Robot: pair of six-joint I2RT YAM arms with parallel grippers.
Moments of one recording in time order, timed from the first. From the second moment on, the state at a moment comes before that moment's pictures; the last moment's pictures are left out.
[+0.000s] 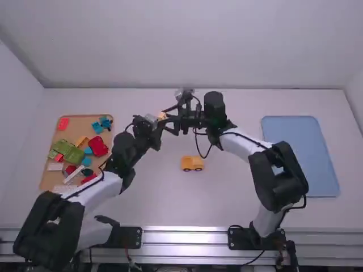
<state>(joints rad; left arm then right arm) -0.30 1.32 0.44 0.80 0.20 0.01 0.46 1.84 1.09 0.58 -1.04 0.35</state>
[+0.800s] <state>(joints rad) -0.31 1.34 0.44 0.83 0.18 -0.04 0.47 1.84 1.09 0.59 -0.96 0.35</state>
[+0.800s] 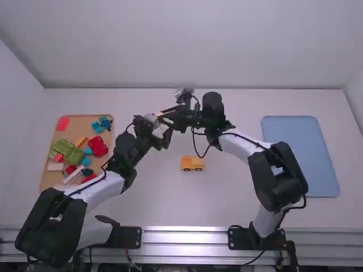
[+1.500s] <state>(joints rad) -0.31 1.25 0.50 0.26 0.15 0.03 0.51 1.51 1.39 -0.65 -0.17 -0.08</state>
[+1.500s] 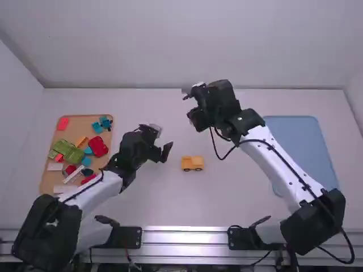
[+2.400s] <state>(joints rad) -0.31 0.24 0.50 -0.35 -0.41 -0.07 0.83 2.26 1.98 -1.23 -0.18 -0.55</state>
